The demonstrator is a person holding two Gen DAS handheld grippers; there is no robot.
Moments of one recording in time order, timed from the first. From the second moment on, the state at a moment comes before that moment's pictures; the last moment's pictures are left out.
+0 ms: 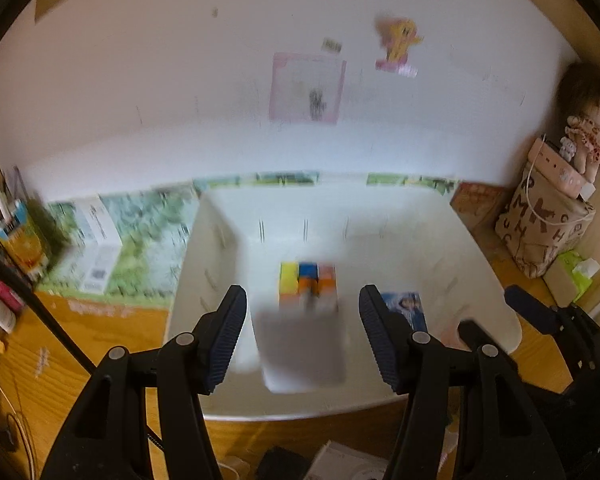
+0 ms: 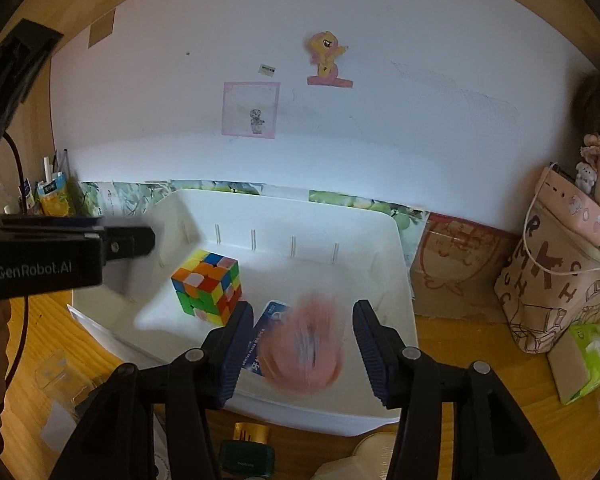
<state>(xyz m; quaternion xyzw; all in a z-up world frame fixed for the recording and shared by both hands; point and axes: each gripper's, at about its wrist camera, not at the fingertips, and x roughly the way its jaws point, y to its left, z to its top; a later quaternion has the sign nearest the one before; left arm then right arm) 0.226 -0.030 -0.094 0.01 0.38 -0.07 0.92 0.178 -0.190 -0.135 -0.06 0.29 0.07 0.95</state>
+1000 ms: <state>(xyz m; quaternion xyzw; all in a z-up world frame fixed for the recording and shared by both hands) 0.132 0.005 -0.018 0.00 0.29 -0.07 0.95 0.084 -0.184 -0.061 -0.05 0.18 0.02 0.98</state>
